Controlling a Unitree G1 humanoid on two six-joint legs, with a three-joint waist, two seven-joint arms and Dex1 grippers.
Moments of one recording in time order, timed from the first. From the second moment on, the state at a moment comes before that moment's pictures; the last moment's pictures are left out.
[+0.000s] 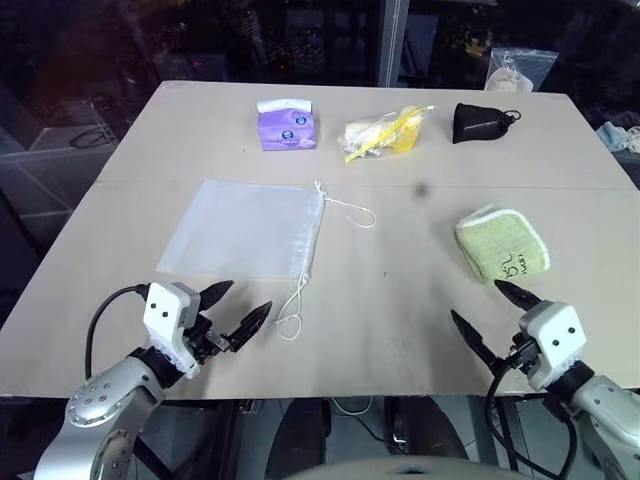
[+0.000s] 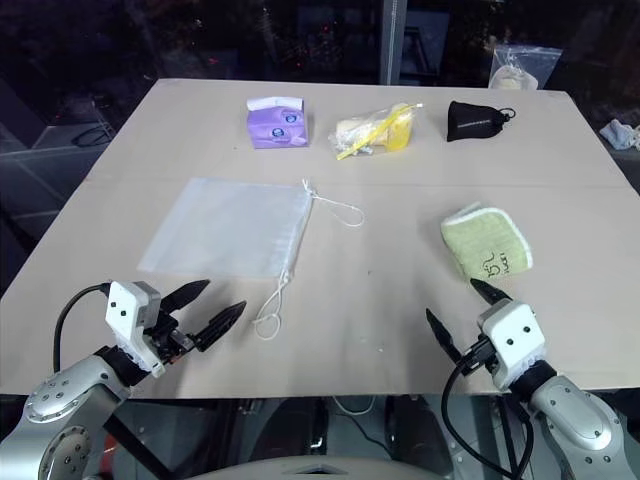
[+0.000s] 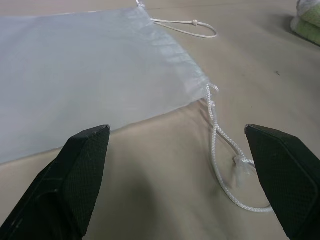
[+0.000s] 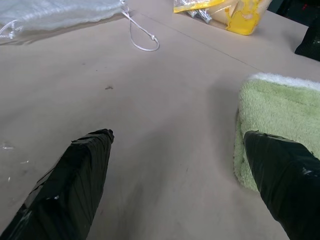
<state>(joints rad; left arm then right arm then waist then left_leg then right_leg) 0.38 0.54 0.35 -0.54 -0.54 0.40 -0.66 0.50 -0.43 -0.14 -0.77 0.19 0.26 0.50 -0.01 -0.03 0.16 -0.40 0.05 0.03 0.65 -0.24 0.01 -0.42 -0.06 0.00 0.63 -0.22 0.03</state>
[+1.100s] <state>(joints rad) -0.57 0.65 -0.08 -0.09 -0.41 0.88 -0.58 0.25 -0.51 -0.04 -0.82 0.23 0.44 0.48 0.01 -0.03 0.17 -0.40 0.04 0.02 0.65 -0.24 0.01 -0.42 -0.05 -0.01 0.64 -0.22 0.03</state>
